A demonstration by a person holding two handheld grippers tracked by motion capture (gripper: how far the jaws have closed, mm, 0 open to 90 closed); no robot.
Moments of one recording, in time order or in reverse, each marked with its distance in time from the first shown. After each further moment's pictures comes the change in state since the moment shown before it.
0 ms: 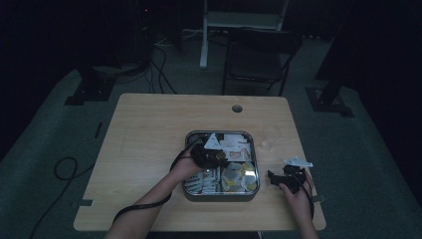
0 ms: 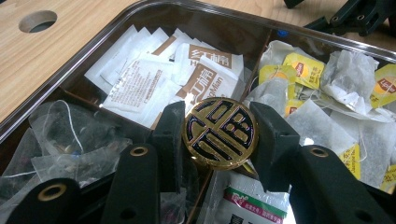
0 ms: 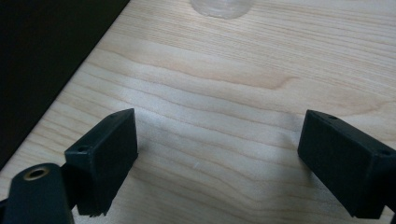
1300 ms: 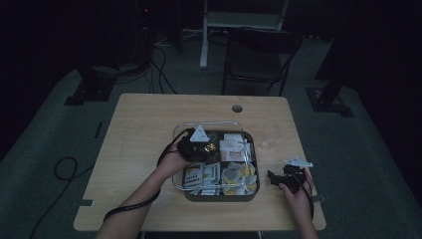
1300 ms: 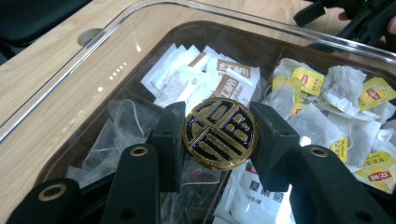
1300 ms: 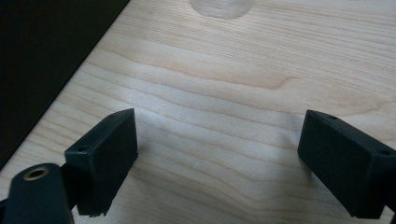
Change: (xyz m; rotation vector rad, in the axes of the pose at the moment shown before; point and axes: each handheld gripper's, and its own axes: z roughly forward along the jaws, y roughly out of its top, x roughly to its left) left arm 0.014 0.004 -0.052 -0.036 0.063 -0.019; right arm 0.000 0.000 0.000 -0.001 -0.001 -0.002
